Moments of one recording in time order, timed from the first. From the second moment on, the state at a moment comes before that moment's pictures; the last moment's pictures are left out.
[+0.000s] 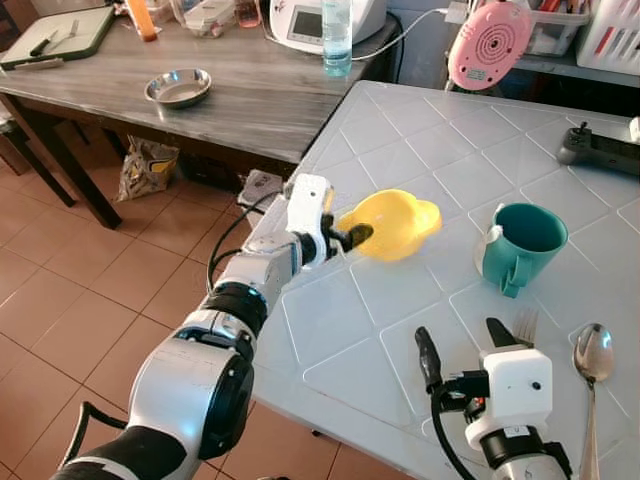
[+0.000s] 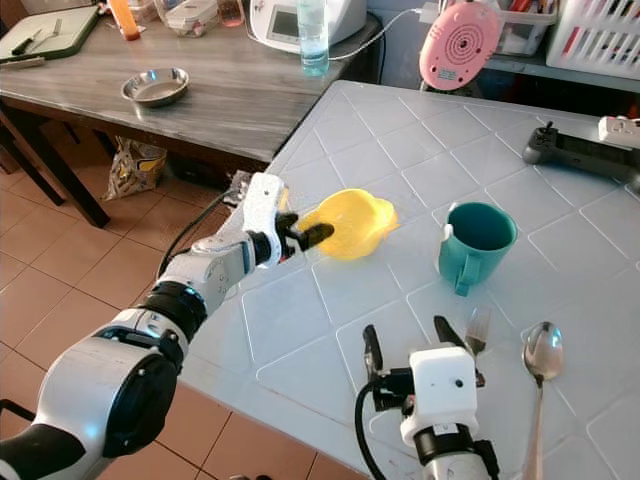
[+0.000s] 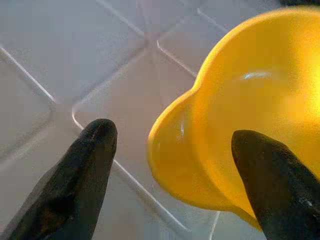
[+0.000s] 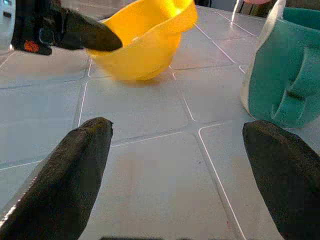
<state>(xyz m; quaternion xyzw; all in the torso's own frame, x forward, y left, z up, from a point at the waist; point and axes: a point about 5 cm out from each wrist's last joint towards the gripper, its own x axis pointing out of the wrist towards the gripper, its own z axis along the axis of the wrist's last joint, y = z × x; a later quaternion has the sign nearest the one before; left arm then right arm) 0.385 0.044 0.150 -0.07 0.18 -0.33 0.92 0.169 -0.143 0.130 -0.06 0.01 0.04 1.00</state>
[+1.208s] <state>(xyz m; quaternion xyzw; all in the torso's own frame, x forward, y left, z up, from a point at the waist) 0.386 0.043 0.153 -0.11 0.20 -0.32 0.92 0.172 -0.143 0.129 -0.06 0.01 0.05 1.00</state>
